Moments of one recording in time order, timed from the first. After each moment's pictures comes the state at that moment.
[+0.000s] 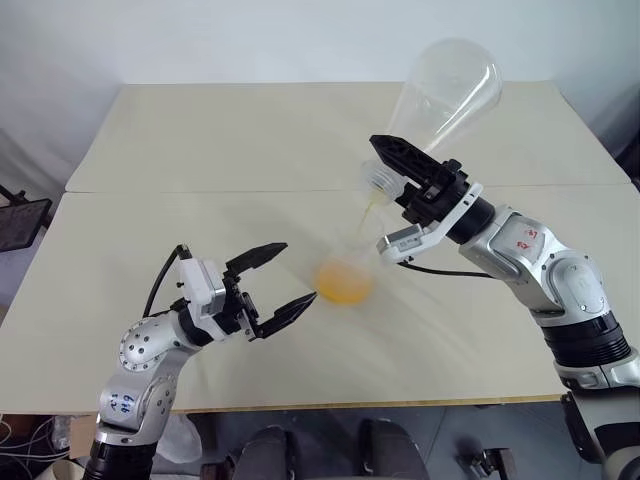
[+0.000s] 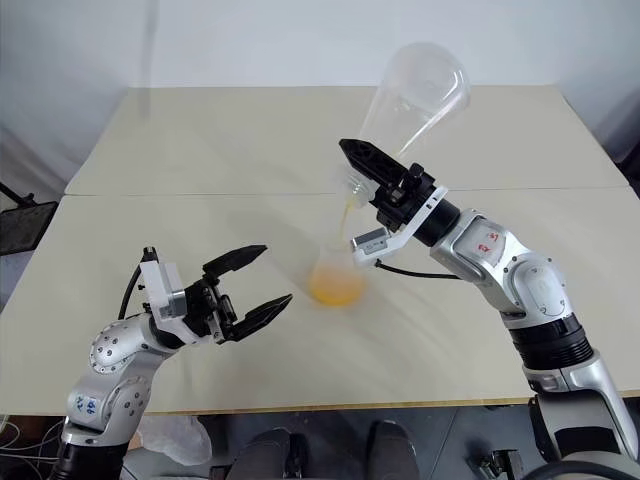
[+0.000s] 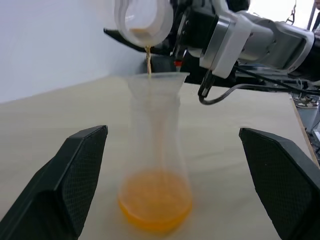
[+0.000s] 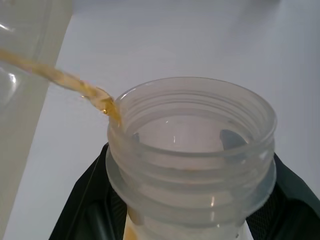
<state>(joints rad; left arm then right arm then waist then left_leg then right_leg) -0.06 0.41 0.06 -0.41 -0.52 0.09 -0.79 -0.67 -0.70 0.19 -0.08 -0.96 -0.52 -0.02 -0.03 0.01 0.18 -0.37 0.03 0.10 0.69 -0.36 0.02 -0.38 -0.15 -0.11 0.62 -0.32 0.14</state>
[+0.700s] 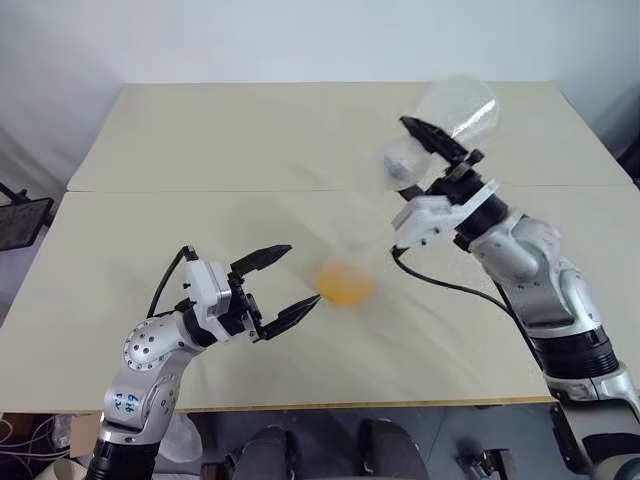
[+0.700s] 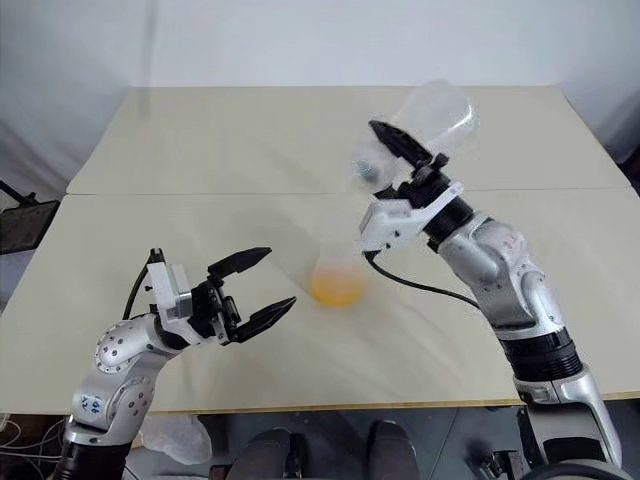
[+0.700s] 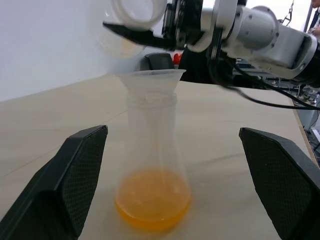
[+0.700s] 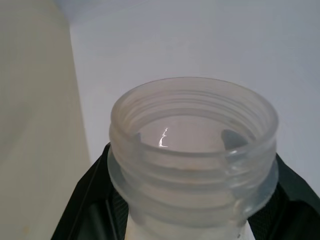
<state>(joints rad) -0.06 0.41 0.04 -0.39 -0.51 0.10 -0.79 -0.59 -0.62 0.08 -0.16 -0.41 -0.29 0.28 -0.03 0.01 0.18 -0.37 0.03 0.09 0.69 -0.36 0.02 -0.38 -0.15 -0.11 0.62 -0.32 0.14</state>
